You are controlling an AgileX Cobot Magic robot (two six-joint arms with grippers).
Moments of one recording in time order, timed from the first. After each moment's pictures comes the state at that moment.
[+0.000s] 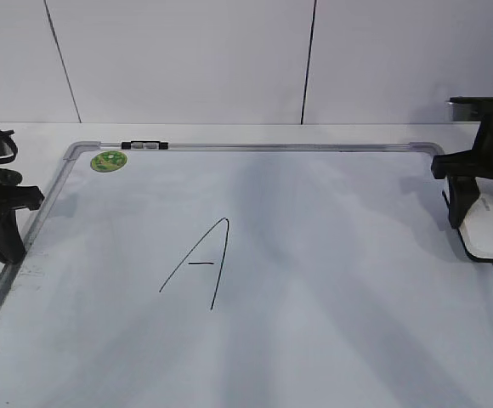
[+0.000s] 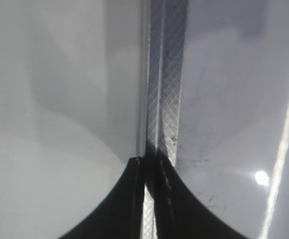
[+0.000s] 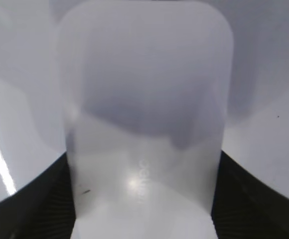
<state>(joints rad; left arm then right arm) -0.03 1.95 -1.23 -0.26 0.92 0.08 0.04 1.96 -1.50 -0.06 1.22 0.14</state>
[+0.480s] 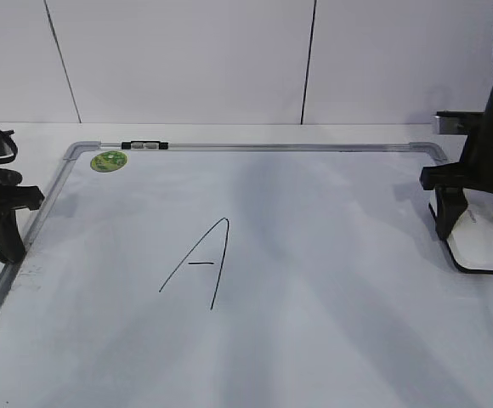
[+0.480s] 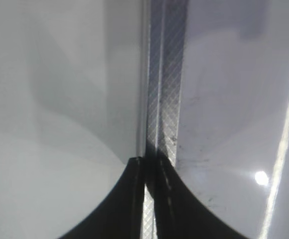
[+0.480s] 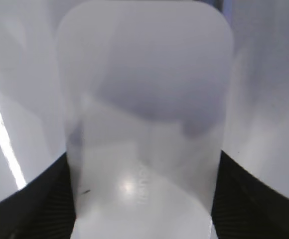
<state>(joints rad) -0.03 1.95 -1.23 -0.27 0.92 0.08 0.04 2.00 -1.50 -0.02 1.22 0.09</state>
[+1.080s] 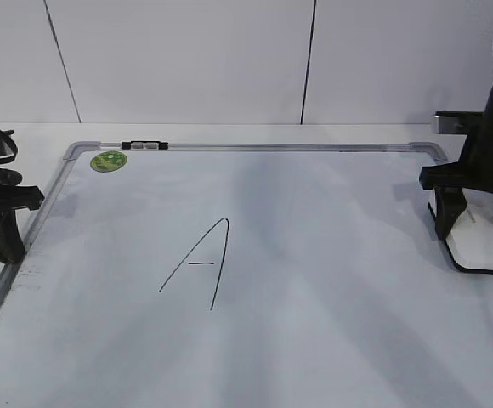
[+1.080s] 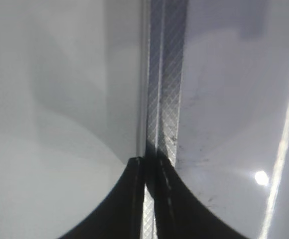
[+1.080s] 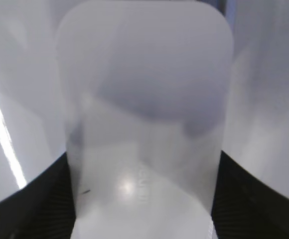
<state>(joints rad) -0.03 1.95 -1.23 -0.27 0.92 0.08 0.04 2.00 -1.50 -0.01 1.22 0.09</state>
